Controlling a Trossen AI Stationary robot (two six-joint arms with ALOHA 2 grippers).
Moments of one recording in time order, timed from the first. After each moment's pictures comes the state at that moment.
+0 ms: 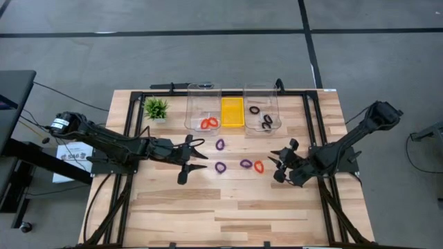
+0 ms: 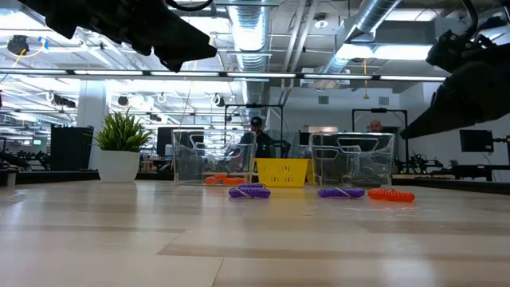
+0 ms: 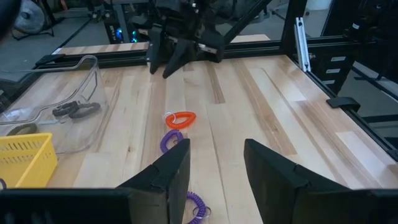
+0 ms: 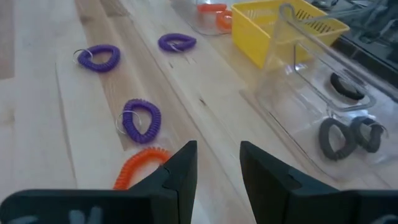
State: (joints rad) left arm -0.23 1.21 0.54 0.38 -0.11 0.05; right arm 0.59 1.08 0.34 -0.21 0.87 0.66
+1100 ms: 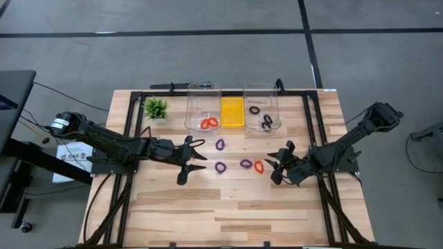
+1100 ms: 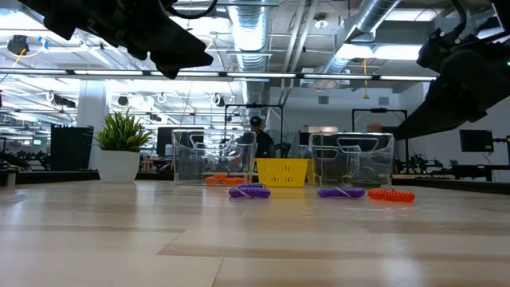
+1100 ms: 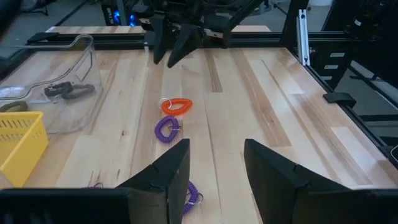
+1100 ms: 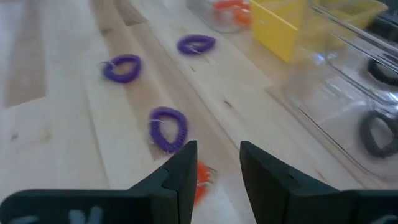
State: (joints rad) left arm -0.23 1.21 0.54 0.33 -0.10 -0.02; right arm 0.55 1.13 0.35 -0.08 0.78 0.68
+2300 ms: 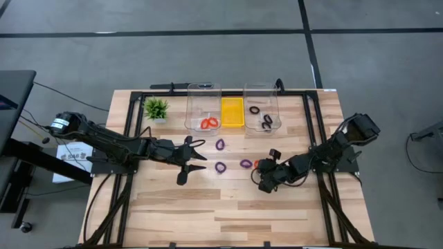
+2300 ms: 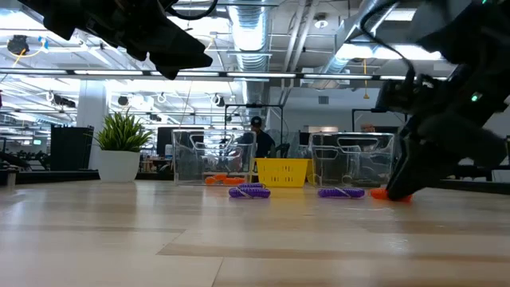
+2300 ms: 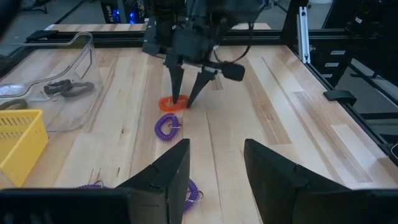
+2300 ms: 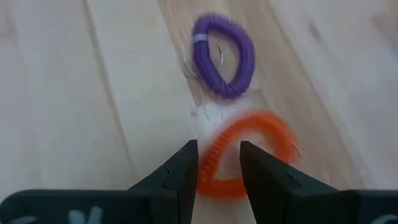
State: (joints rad) left arm -0.23 1.21 0.54 0.32 -0.10 -0.02; right arm 0.42 1.60 0.58 -0.18 0.46 0.60
